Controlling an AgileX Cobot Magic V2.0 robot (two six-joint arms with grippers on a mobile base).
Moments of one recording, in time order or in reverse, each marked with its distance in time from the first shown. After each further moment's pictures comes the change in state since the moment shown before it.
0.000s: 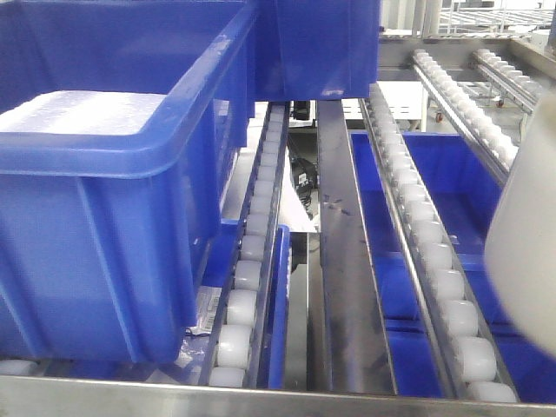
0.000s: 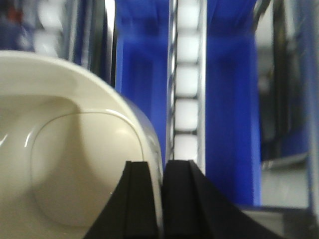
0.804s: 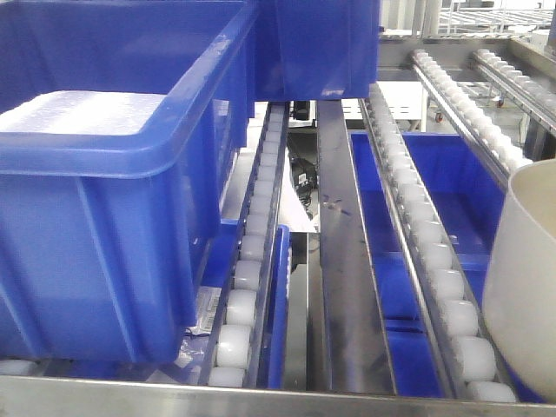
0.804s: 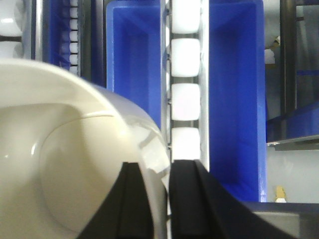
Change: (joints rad) left arm 0.000 0.000 0.000 0.000 0.000 0.000; right arm -0.002 0.140 0.035 0.011 -0.106 0.000
